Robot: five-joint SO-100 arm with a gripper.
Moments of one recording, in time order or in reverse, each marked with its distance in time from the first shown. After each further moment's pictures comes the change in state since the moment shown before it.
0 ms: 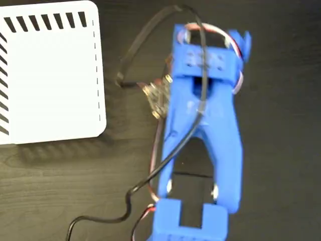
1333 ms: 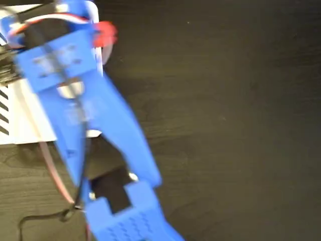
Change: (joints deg) arm -32.3 -11.2 -42.9 15.3 35.0
